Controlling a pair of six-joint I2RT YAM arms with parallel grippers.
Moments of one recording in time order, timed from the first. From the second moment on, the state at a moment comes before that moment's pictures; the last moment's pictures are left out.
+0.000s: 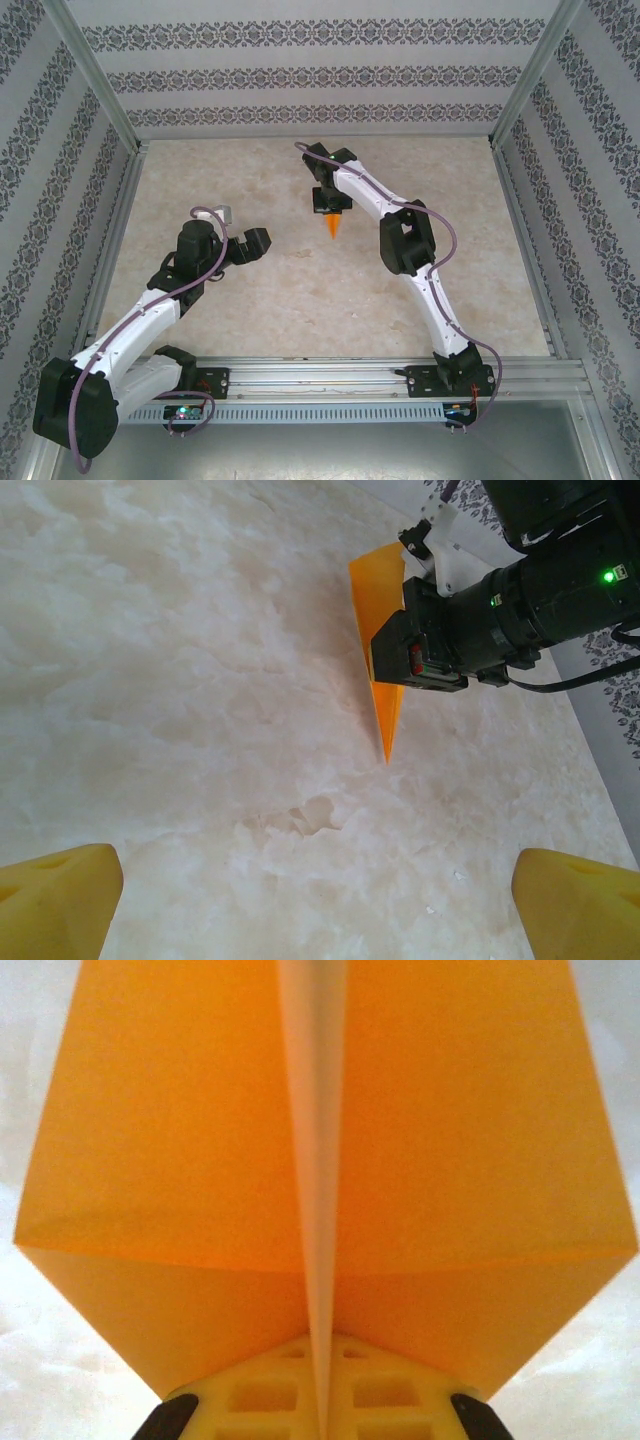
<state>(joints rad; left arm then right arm) -0.30 0.99 0.55 -0.06 0.22 -0.59 0.53 2.53 2.33 -1.21 0.09 0.53</state>
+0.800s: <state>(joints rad) -0.30 0.99 0.55 -0.07 0.23 -0.59 0.53 2.57 2.35 -1.22 0.04 0.52</state>
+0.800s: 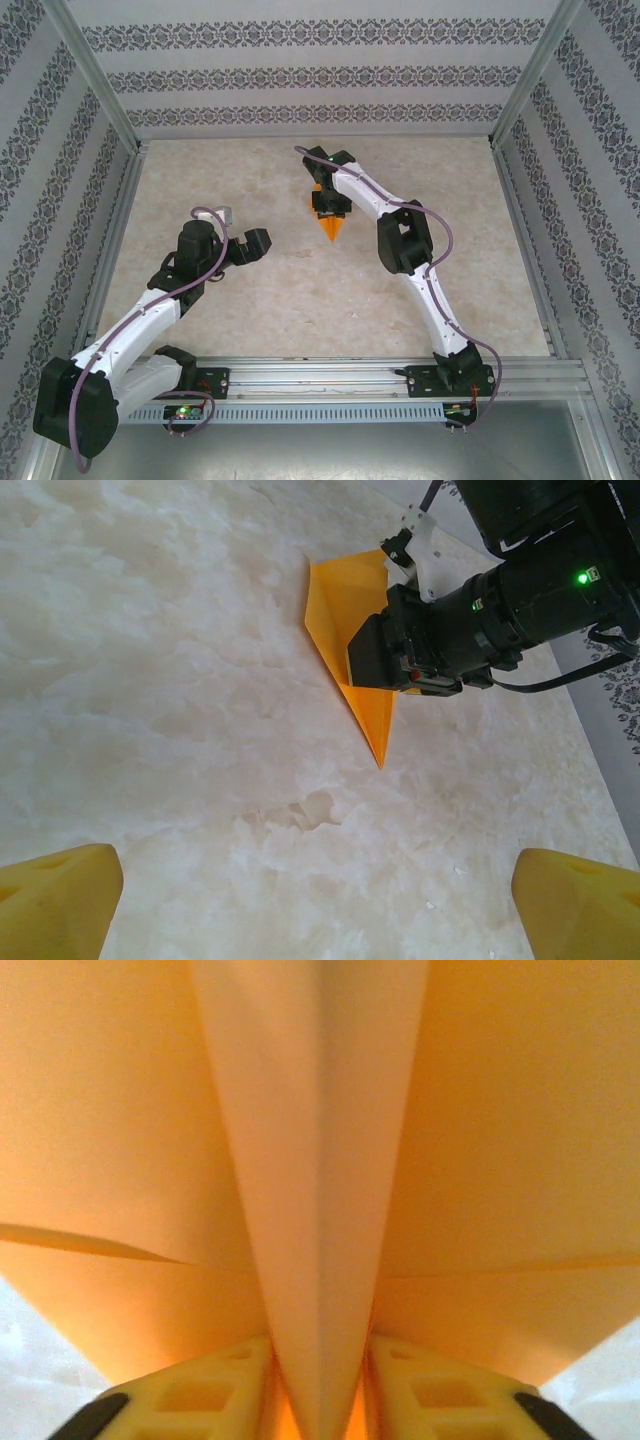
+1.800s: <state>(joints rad) -0.29 0.99 0.57 -0.10 0.23 -0.58 0.53 2.53 2.34 -1.22 0.03 0.52</state>
